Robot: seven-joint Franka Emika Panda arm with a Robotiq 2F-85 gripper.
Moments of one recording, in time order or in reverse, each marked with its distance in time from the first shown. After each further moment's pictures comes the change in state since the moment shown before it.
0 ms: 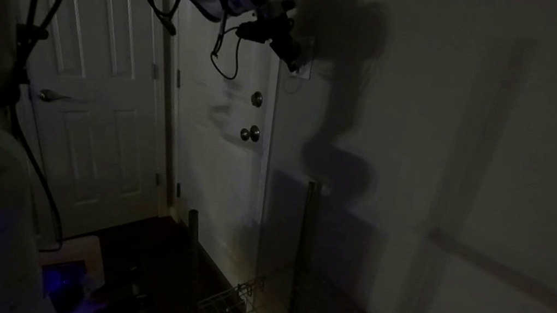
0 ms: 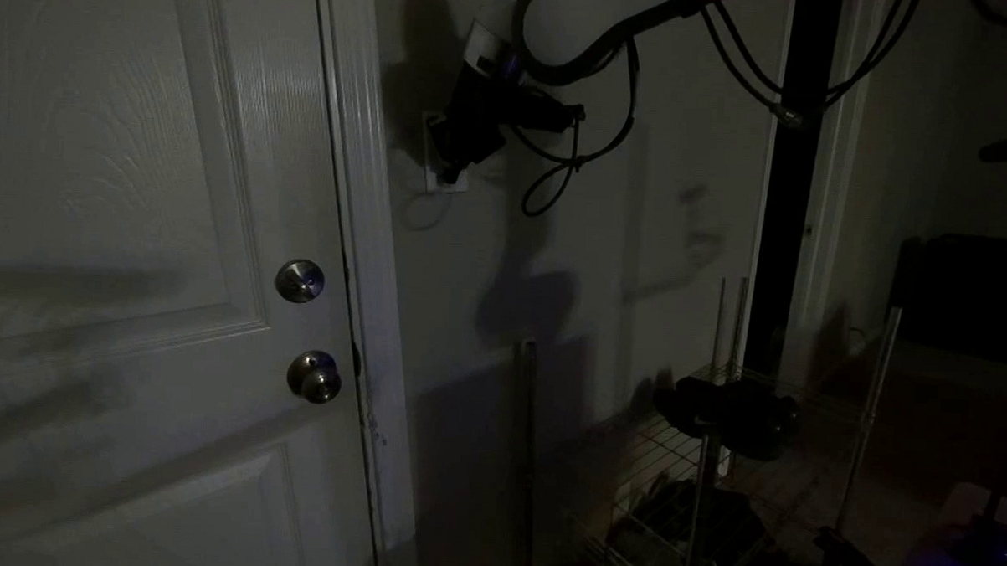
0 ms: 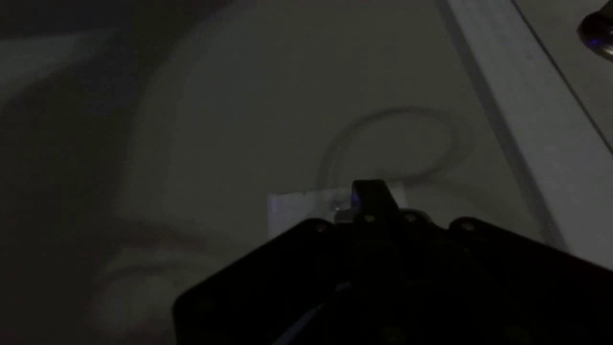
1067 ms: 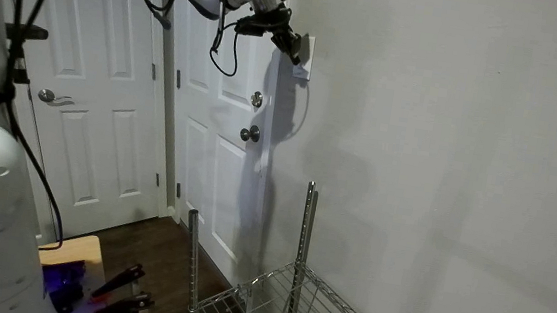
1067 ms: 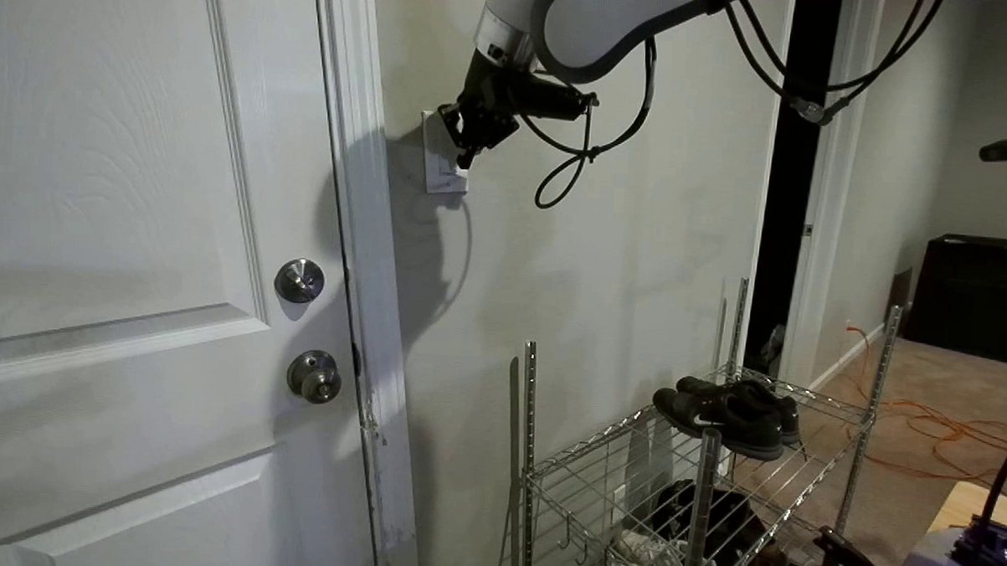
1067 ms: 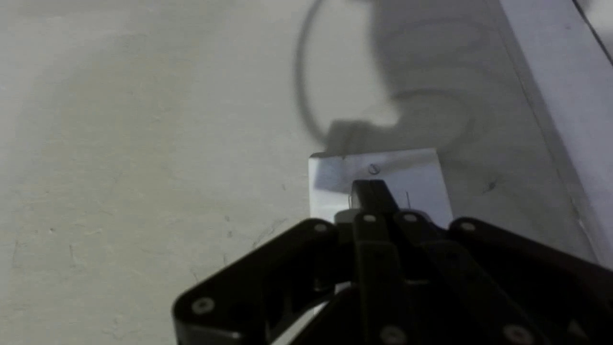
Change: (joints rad) arm -0.010 -0.059 0.001 -0.043 -0.131 0.003 0.103
